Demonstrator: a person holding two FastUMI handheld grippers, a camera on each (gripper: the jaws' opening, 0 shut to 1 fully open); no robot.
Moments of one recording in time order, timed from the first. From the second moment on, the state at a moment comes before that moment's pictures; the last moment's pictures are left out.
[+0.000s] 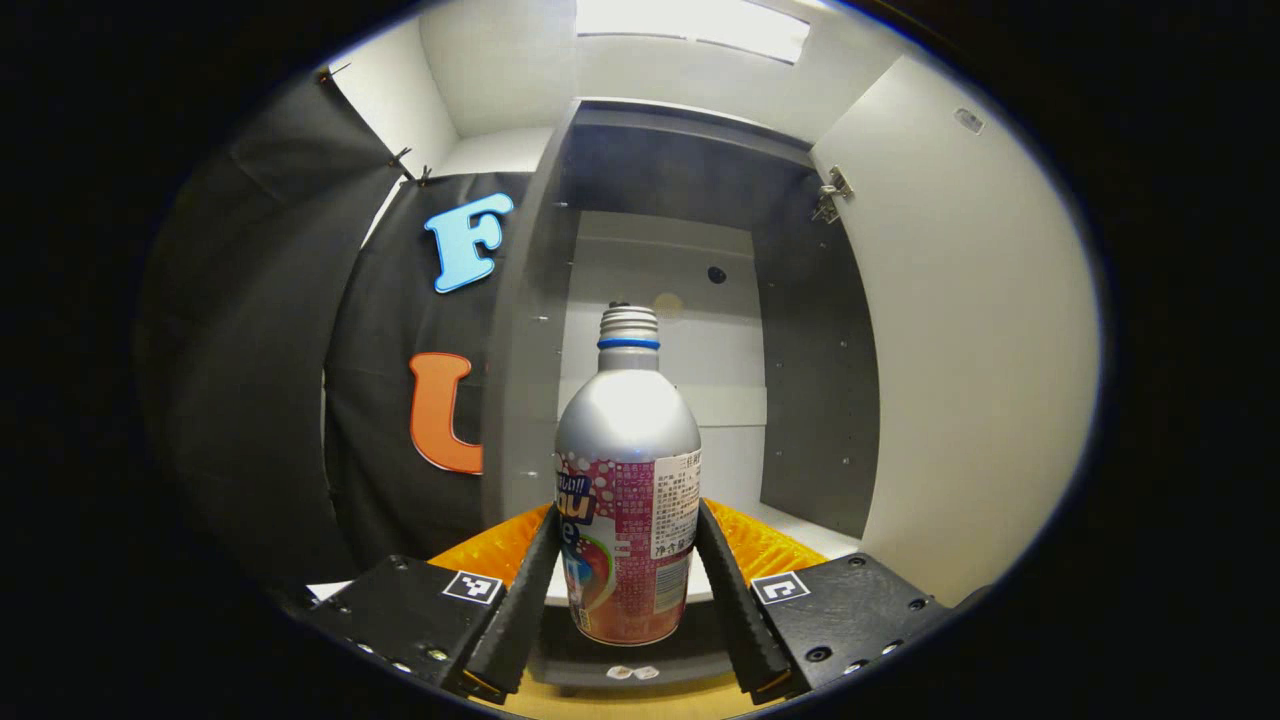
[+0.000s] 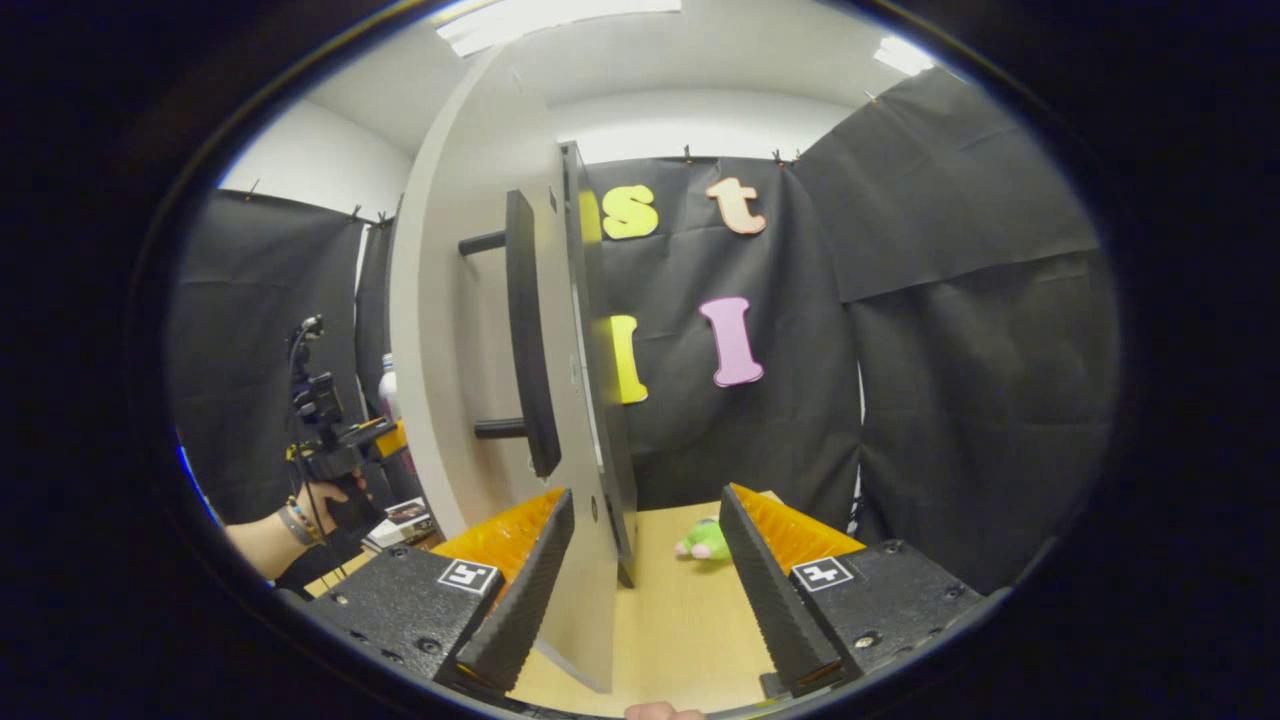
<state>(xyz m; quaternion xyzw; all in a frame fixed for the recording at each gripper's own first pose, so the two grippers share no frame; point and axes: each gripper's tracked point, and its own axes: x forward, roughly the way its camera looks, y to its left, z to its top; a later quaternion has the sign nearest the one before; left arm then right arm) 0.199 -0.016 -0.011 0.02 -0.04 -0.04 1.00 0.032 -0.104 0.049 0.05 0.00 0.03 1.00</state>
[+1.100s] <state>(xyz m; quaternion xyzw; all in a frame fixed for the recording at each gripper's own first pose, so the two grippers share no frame) 0.023 0.119 -0.303 0.05 0.12 0.16 0.98 0.034 -0.106 0.040 0.07 0.01 0.02 1.00</state>
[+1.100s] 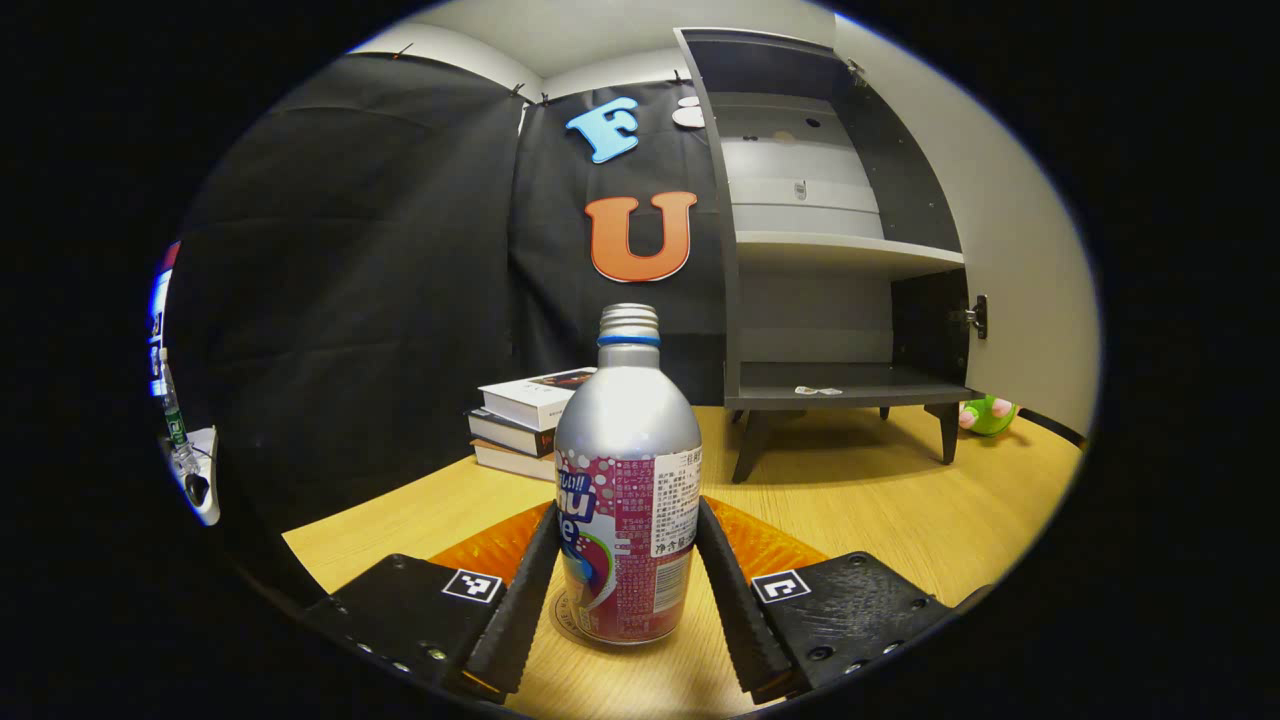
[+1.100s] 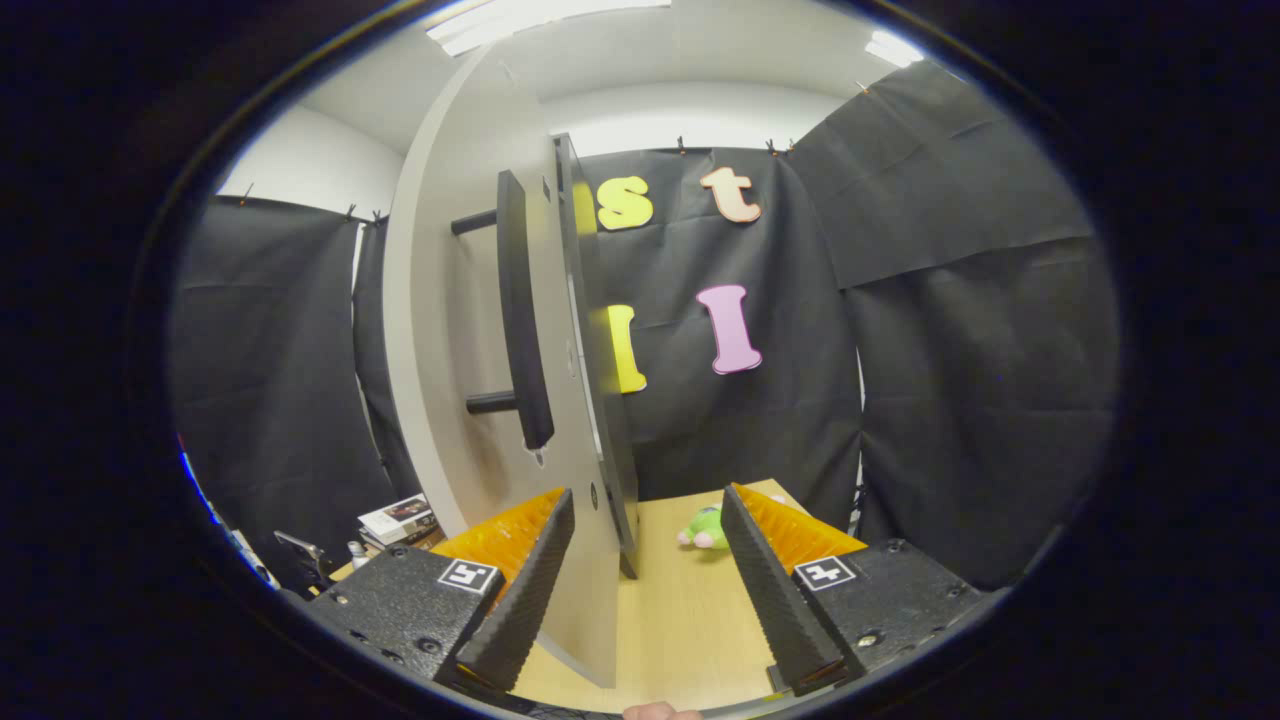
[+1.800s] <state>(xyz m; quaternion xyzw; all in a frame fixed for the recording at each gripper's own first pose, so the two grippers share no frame) 0.034 0.132 -0.319 0.05 0.12 0.16 0.98 0.038 -0.104 0.051 0.04 0.01 0.01 1.00</state>
